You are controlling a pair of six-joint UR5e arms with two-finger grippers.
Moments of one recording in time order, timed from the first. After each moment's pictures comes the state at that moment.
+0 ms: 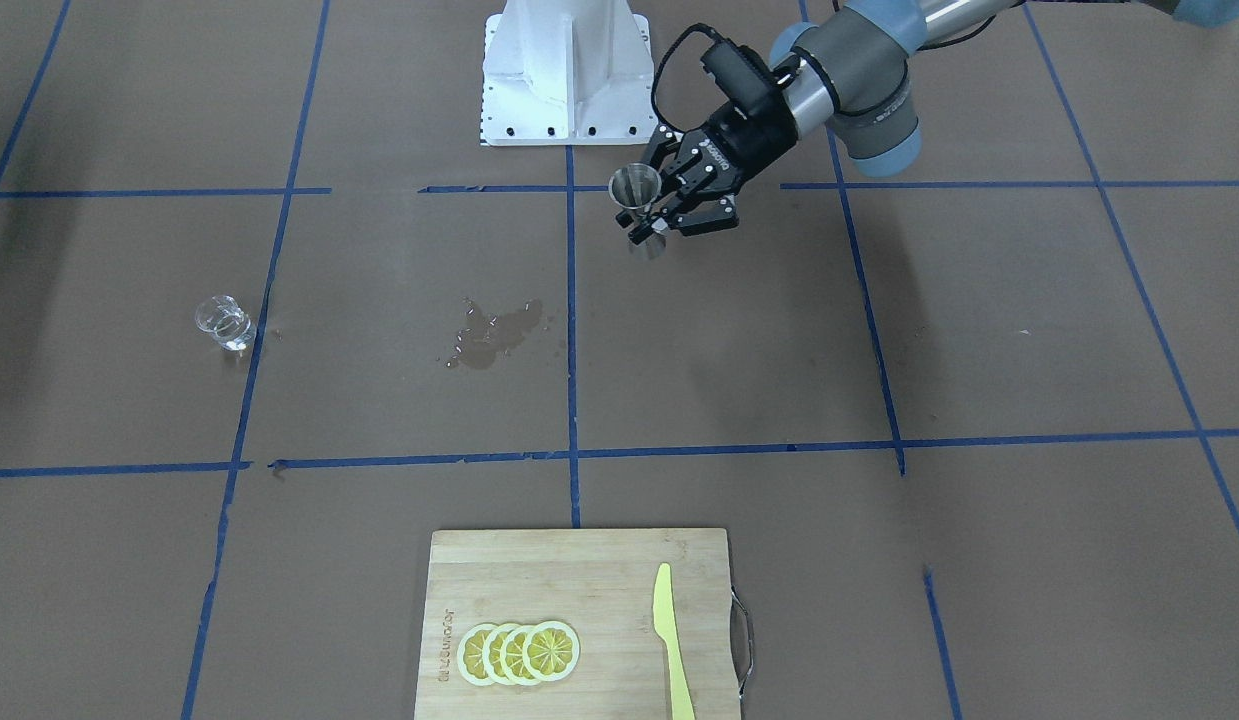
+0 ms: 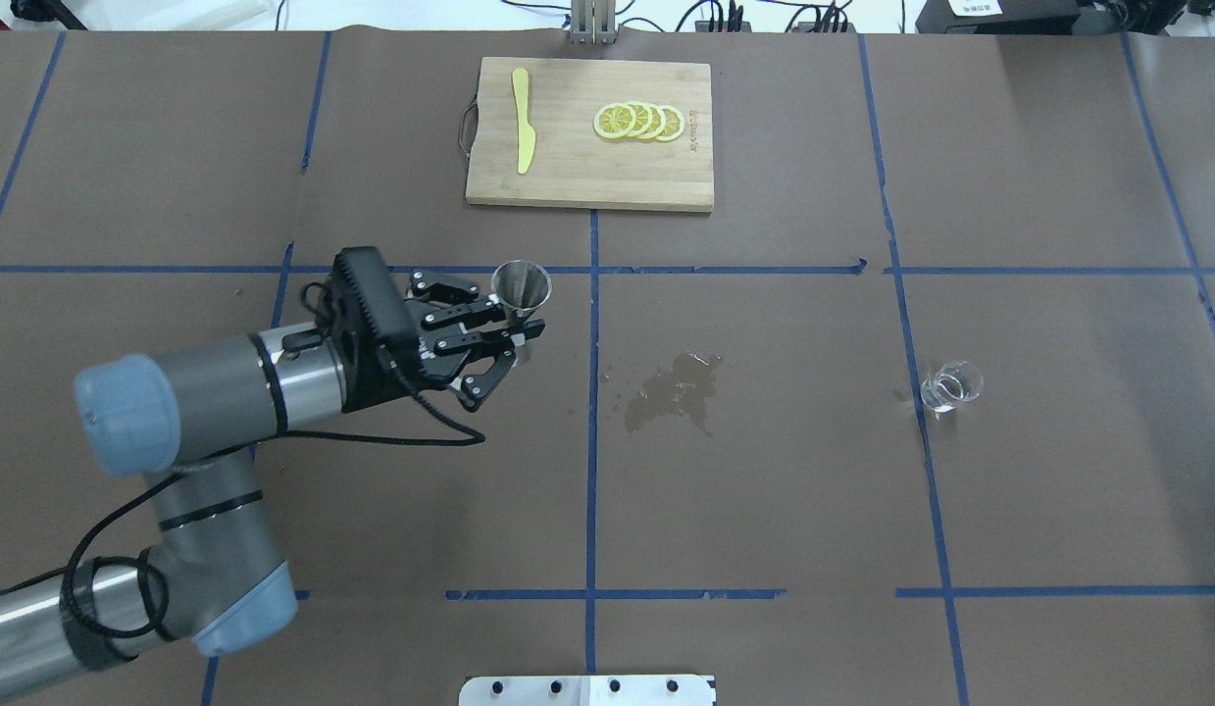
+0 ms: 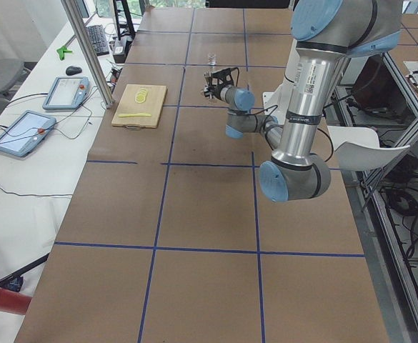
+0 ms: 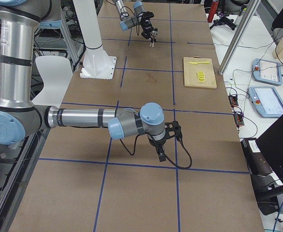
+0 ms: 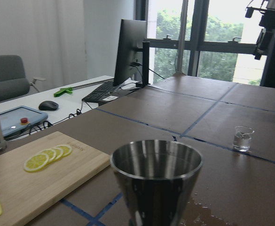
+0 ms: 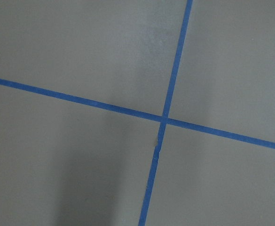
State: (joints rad) left arm -0.49 -1.99 -1.72 -2.83 -1.63 -0.32; right arm 1.53 -1.71 1.73 -1.30 2.31 0.01
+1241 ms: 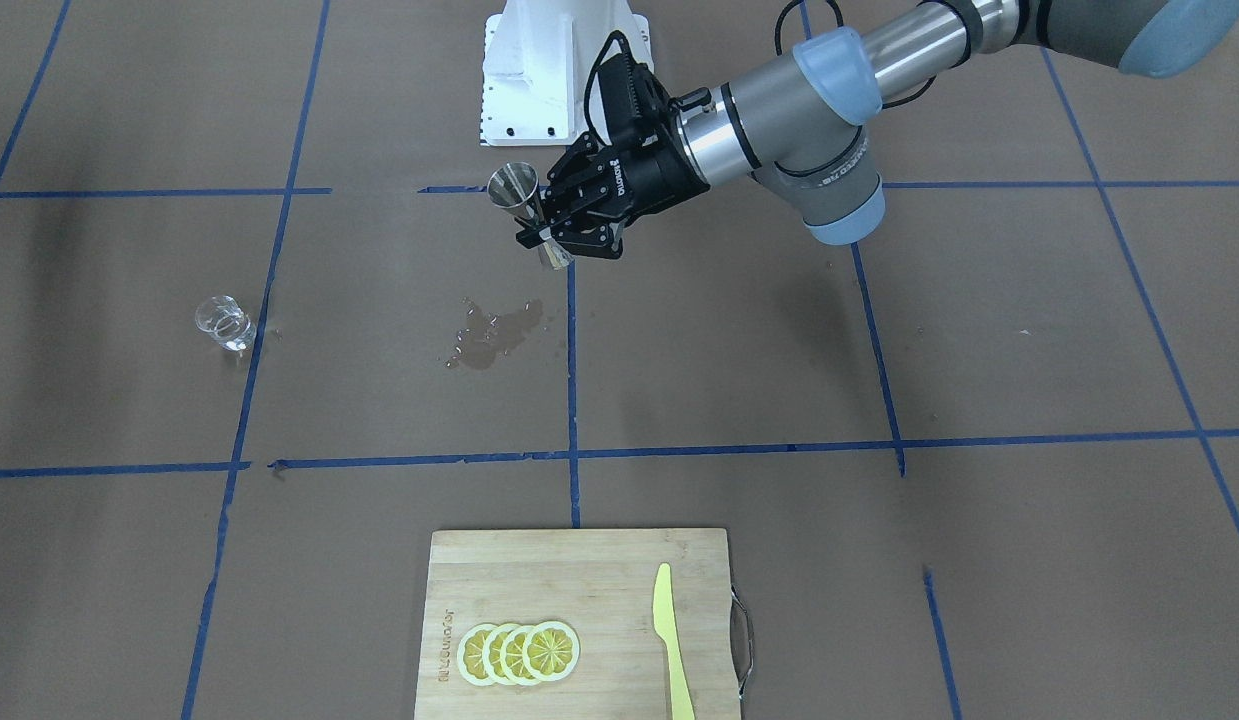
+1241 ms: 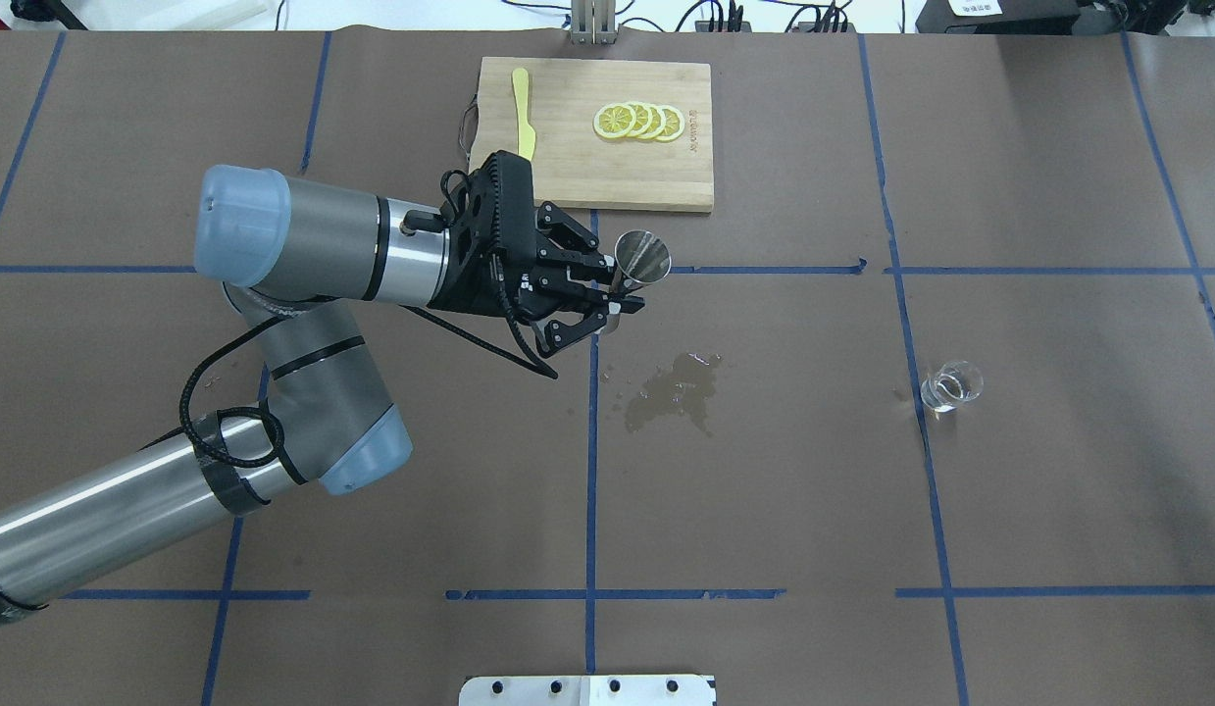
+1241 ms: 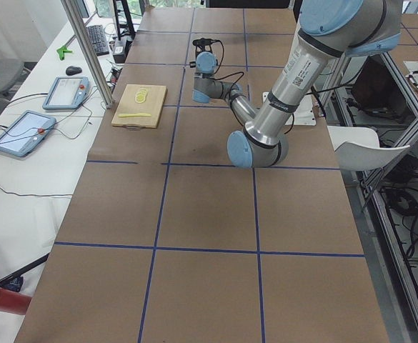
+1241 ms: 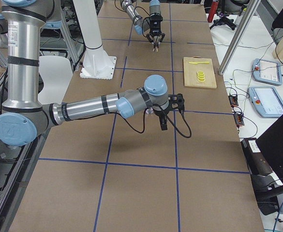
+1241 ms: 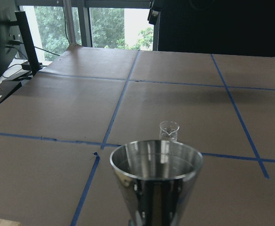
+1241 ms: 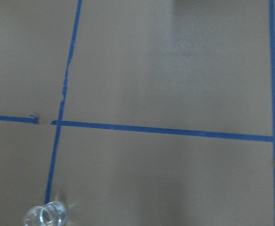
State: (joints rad) left arm -0.62 -2.24 -1.49 -2.87 -2.06 -0.17; right arm 1.38 -1.66 1.93 -1.28 2.41 0.46
